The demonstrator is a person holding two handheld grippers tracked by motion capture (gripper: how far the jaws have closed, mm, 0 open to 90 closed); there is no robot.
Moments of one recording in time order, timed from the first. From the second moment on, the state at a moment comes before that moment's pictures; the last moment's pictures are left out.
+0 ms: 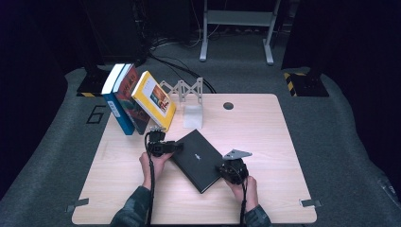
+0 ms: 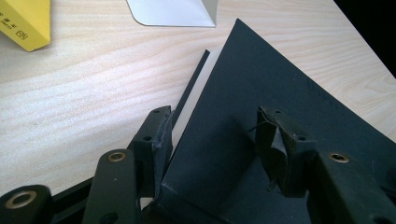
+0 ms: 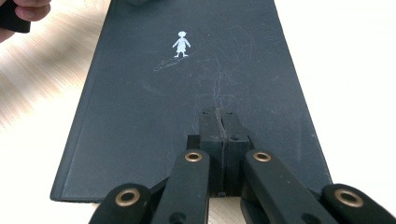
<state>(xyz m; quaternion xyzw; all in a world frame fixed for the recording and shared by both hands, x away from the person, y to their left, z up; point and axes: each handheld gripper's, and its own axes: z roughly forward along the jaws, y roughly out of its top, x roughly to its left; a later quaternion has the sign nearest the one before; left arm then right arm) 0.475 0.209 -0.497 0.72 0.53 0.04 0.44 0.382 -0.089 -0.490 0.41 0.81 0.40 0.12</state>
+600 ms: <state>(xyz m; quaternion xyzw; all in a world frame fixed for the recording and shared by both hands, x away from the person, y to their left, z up) 0.468 0.206 -0.479 0.73 0.52 0.05 0.44 0.379 -0.094 -0.490 0.41 0.81 0.41 0.12</state>
